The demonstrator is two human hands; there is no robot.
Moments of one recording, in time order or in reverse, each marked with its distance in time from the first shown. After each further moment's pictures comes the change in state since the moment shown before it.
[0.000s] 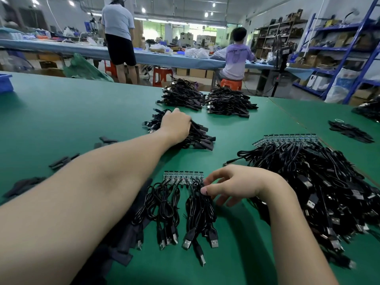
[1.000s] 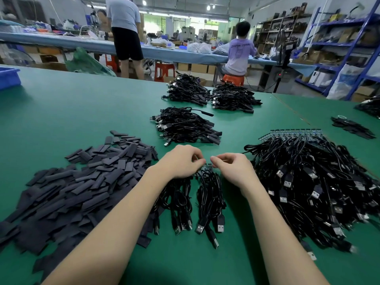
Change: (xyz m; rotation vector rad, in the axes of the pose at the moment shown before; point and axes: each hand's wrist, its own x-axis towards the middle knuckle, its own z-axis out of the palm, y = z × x) left_hand -0.132 0.022 -0.015 -0.654 -0.264 -0.009; right_hand 0.051 0.020 0.035 0.274 0.690 -0.019
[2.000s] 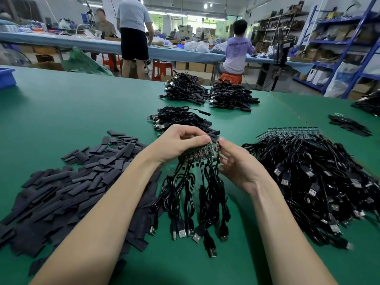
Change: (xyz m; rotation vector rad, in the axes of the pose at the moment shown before) left_hand -0.014 0.014 -0.042 -0.783 0.015 0.257; right_hand -0.009 -0.013 -0.020 0.777 -0.364 0.056
